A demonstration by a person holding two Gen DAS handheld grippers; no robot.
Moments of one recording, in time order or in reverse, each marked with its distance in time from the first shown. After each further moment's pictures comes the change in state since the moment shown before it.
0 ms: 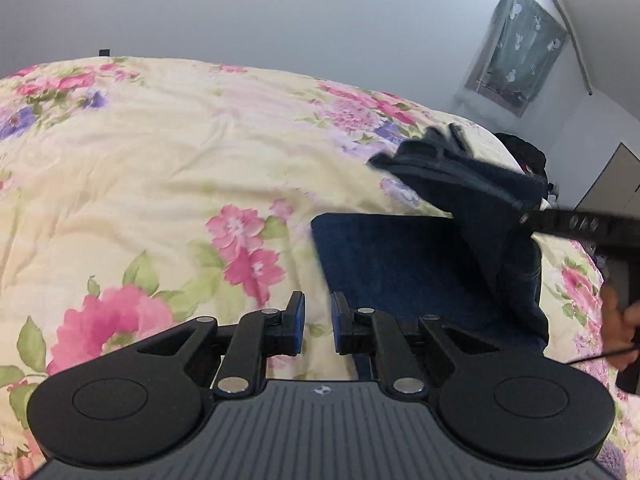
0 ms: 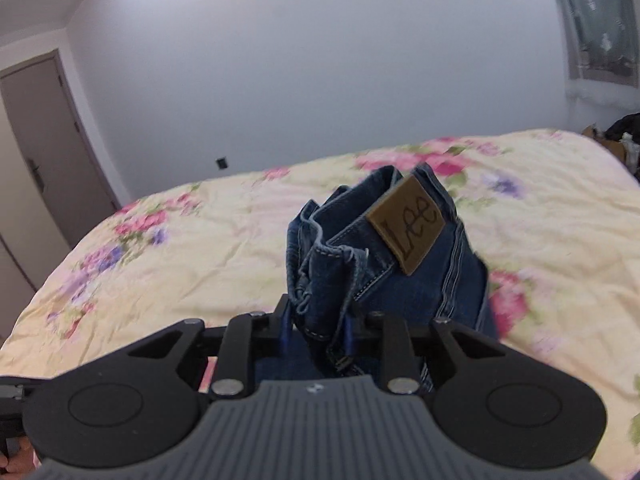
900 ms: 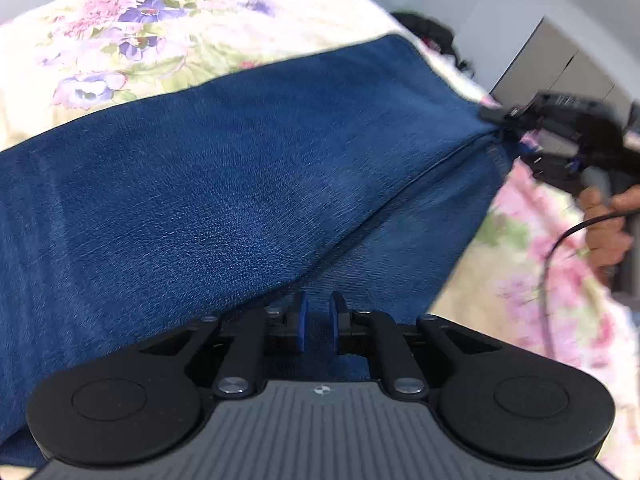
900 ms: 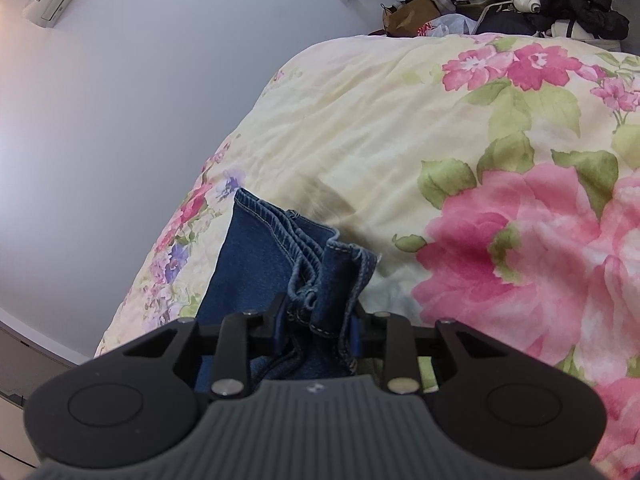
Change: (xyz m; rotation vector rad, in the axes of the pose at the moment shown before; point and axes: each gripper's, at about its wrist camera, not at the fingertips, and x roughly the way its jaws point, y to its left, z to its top) left arm 0.194 -0.269 -0.040 0.221 0.279 -0.259; right arm -0.072 -0.390 -0.065 0.749 -0.156 -0.148
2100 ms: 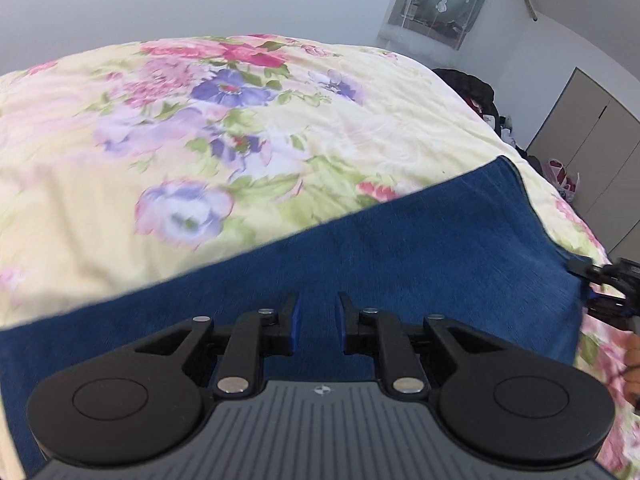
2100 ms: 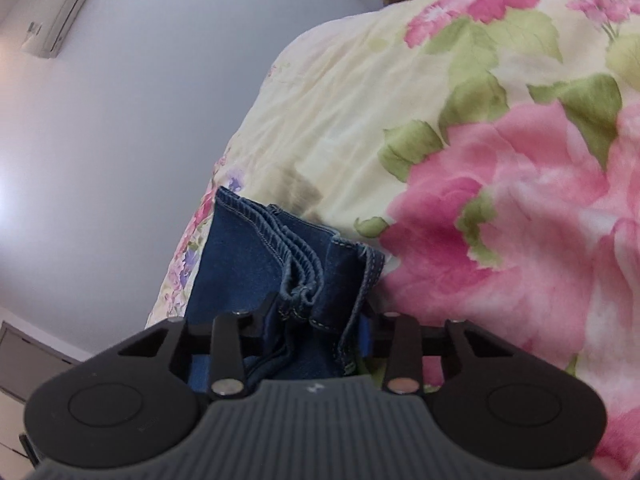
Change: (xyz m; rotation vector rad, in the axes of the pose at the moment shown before) left arm 0.011 0.083 0.093 -0.011 -0.153 0.151; right arm 0.014 -0.051 -0.003 0.065 0.028 0.138
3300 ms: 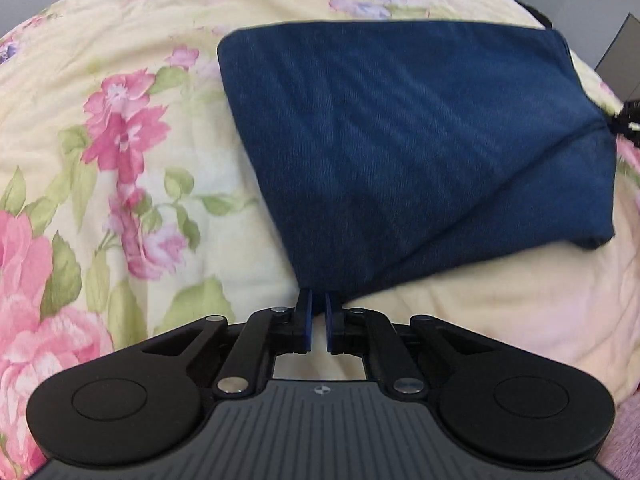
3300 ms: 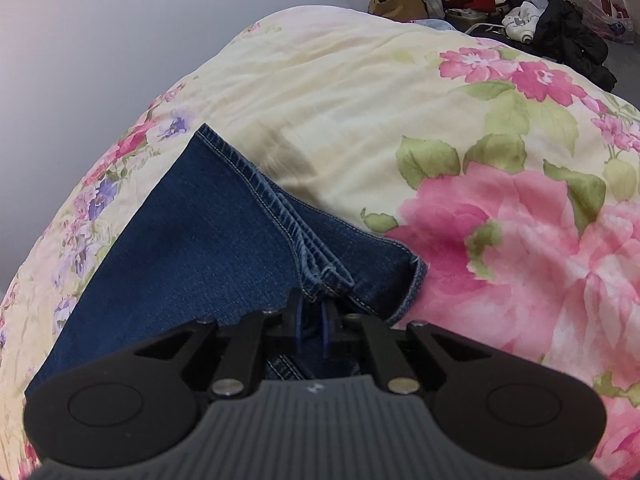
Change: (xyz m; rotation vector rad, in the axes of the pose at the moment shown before) left arm -0.125 0.093 -0.175 -0.018 0.234 0.179; right arm 0.025 0.058 -0.015 -0.256 0.071 -0.416
